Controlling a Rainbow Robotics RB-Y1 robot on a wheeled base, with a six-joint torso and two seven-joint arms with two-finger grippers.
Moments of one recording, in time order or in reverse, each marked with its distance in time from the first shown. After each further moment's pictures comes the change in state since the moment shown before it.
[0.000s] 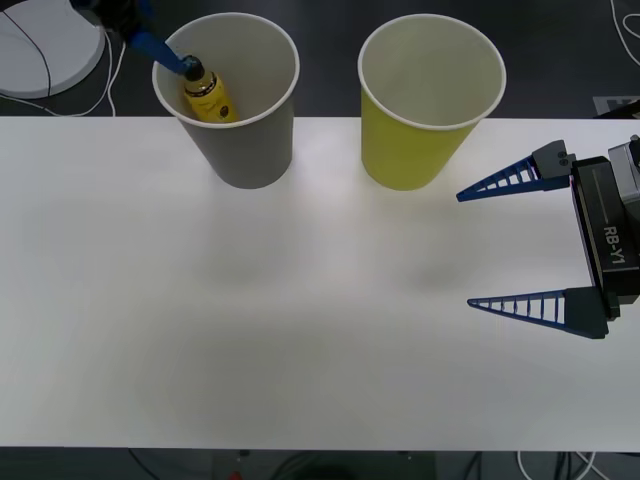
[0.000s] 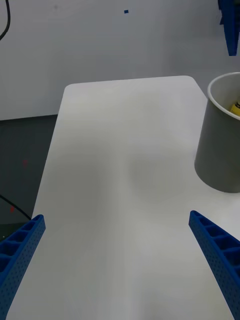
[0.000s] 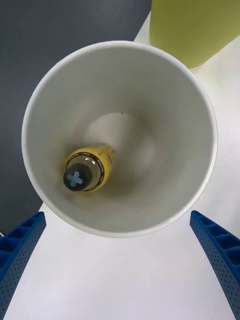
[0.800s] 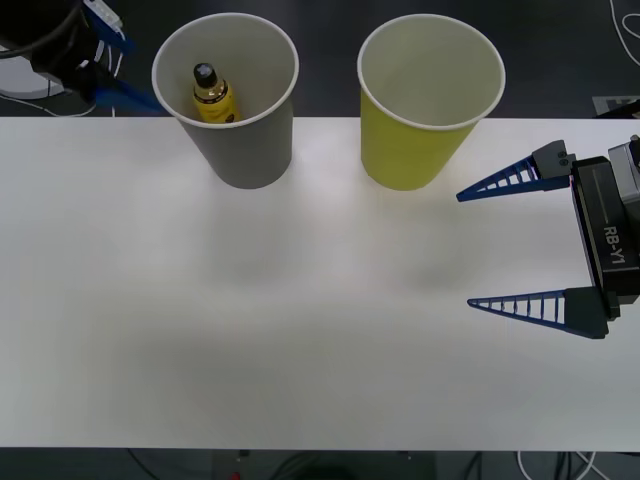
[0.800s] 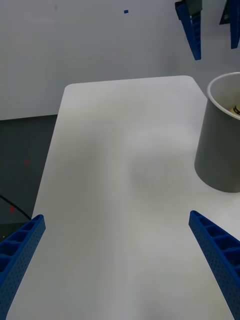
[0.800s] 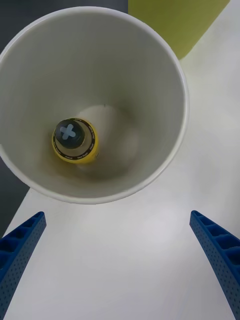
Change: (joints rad) right arm 0.000 0.000 0.000 0.000 0.000 0.000 0.000; left arm 0.361 0.149 0.247 -0.323 0.065 0.069 -0.010
